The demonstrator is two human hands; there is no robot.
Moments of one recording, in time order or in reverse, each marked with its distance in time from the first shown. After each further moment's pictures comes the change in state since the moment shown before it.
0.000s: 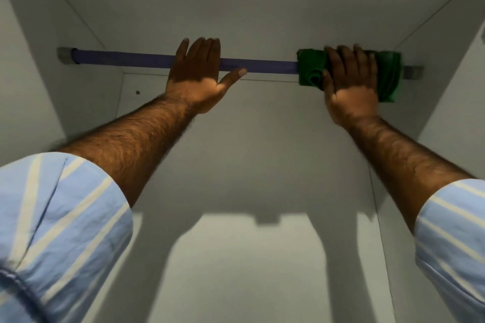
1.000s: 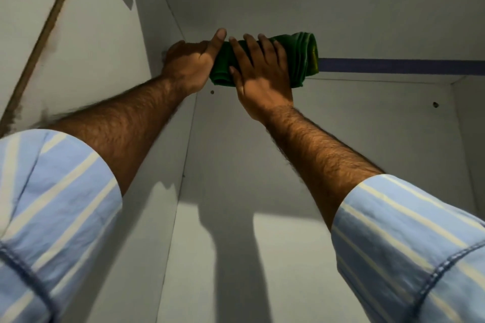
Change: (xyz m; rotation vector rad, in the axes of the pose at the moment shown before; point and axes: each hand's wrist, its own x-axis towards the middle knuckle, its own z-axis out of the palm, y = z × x) left_hand -0.023 -0.166 -0.027 -0.473 0.051 -0.327; right_hand 0.030 -0.320 0.005 0.231 -0.082 -0.266
